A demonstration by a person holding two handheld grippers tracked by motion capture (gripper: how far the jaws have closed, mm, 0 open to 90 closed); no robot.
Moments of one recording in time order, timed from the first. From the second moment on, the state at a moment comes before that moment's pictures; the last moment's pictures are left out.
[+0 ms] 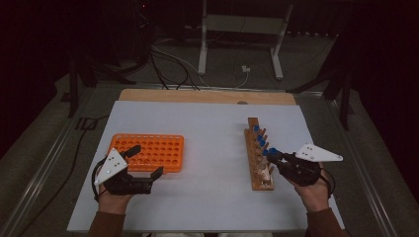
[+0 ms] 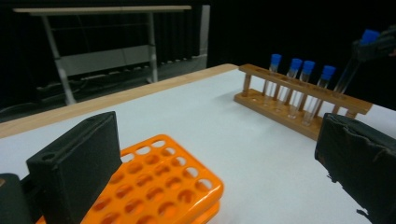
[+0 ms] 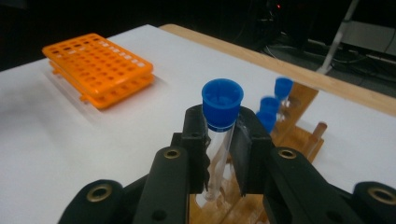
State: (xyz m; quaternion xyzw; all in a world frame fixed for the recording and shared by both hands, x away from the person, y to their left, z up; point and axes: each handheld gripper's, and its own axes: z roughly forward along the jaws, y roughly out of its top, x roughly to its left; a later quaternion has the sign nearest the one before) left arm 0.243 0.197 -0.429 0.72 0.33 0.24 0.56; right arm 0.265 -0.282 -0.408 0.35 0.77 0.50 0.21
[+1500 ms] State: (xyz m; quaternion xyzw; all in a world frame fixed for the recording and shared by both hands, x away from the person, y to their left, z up) left arm 0.283 0.113 -0.436 0.77 0.31 0.17 0.54; right arm 0.299 -0.168 -0.403 0.28 0.80 0.51 0.13
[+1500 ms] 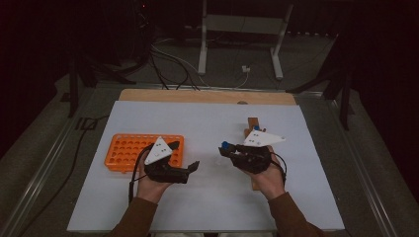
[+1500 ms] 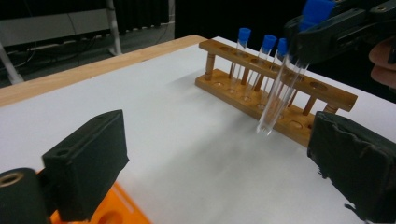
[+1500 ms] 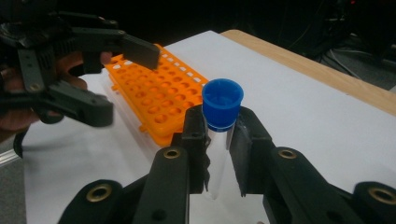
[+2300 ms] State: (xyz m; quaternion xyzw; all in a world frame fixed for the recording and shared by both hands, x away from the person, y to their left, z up) left arm 0.283 0.080 -0.440 0.80 0.25 0.15 0.53; right arm 0.298 -0.134 -0.408 0.27 0.81 0.52 0.10
